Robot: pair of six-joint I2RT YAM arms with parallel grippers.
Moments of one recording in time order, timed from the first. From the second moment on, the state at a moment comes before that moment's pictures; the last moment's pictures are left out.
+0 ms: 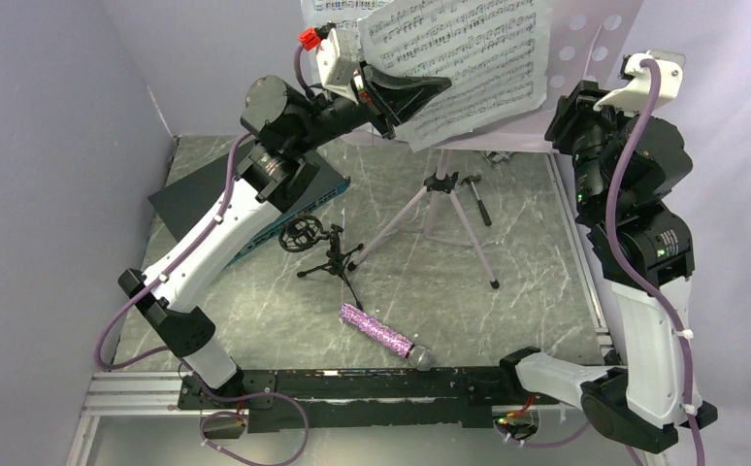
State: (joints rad) left arm -0.78 1.63 1.99 0.30 0.56 -0.20; right arm 0.39 1.12 1.90 -0.66 0.57 0.03
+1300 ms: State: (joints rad) left arm -0.78 1.63 1.98 0.32 0.55 -0.20; right arm 0.39 1.01 1.63 -0.40 0.54 -0.06
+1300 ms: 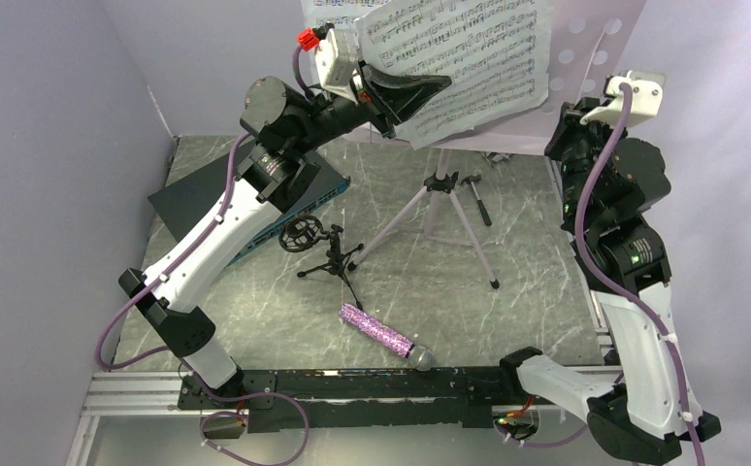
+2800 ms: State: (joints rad) left arm -0.82 1.83 2.24 0.19 0.60 -0.21; right arm 0.39 0.86 1.43 -0.22 0.31 -0.11
